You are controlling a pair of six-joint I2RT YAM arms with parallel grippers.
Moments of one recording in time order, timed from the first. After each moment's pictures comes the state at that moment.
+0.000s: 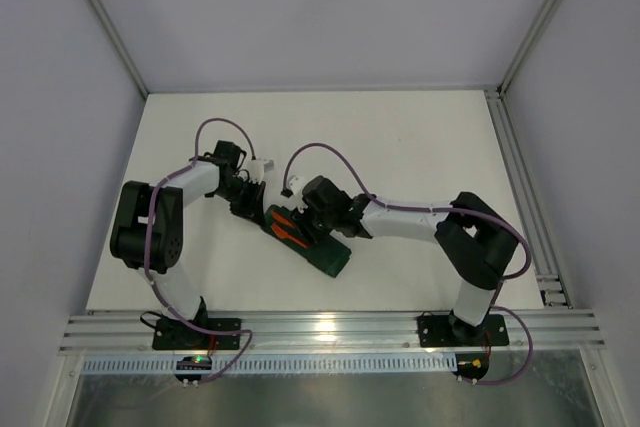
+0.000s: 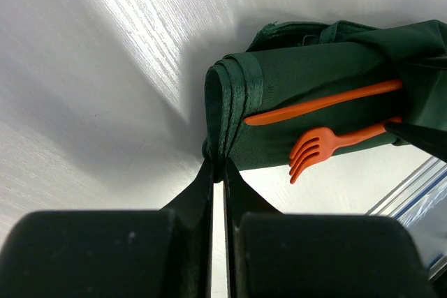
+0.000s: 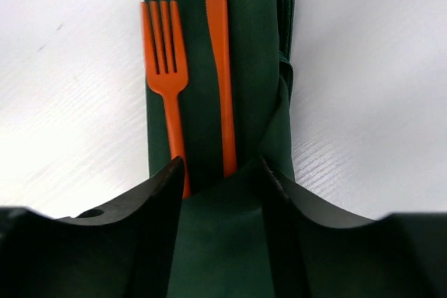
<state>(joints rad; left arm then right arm) -0.19 1.76 1.04 -0.64 0.52 0.19 0.93 1.79 1.06 -0.10 -0.09 0.08</state>
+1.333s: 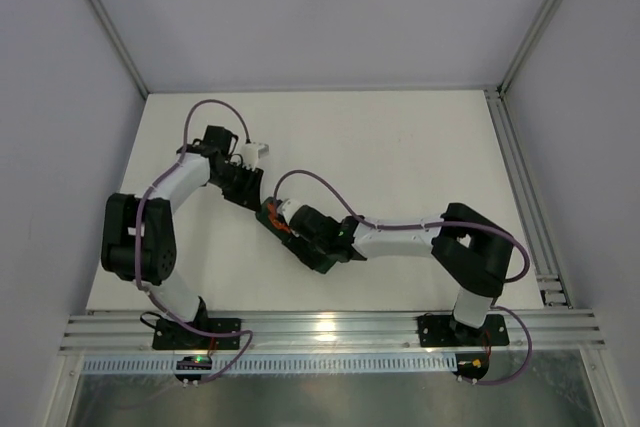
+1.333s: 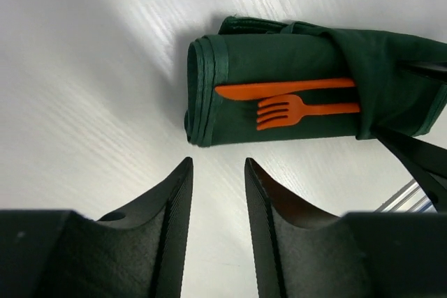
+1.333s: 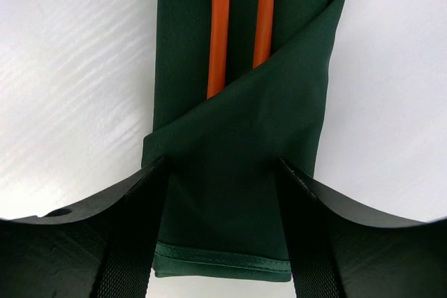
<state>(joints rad) -0.17 1.68 1.13 -0.73 0.48 0.27 1.10 1.76 1.00 -0.18 0.20 0.08</state>
